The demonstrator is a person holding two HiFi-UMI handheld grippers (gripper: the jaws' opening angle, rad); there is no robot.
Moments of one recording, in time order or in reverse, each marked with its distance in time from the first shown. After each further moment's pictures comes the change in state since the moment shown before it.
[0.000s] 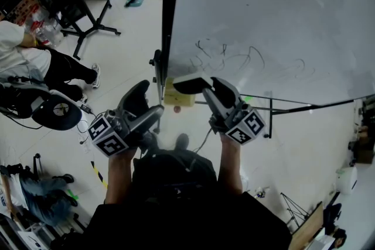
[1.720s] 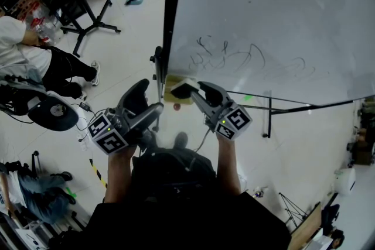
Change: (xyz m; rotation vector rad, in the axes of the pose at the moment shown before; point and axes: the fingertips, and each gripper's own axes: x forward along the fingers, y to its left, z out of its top) left arm -0.005 0.005 -0.006 -0.013 -0.002 0.018; right arm 0.008 -0.010 -0.080 -0.114 0.274 -0.016
